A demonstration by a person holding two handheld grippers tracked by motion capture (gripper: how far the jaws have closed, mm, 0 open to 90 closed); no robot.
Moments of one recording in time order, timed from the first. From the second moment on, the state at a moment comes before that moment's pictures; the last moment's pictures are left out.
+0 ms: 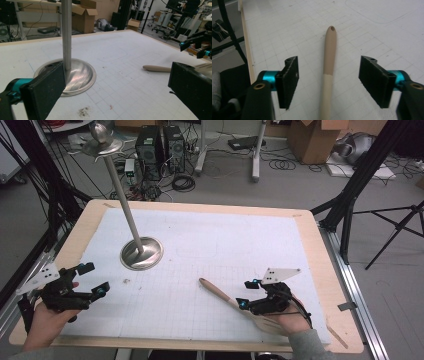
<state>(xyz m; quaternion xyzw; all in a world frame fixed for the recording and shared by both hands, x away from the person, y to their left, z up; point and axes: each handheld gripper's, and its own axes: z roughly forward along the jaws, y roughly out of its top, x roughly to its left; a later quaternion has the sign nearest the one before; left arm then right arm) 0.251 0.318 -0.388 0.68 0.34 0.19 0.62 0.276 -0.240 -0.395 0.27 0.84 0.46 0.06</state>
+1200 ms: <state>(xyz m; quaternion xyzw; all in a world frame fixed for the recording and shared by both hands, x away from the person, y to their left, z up) 0.247 0.321 -0.390 0.68 0.35 0.19 0.62 0.285 -0.245 -0.407 0.24 0.88 0.41 0.07</state>
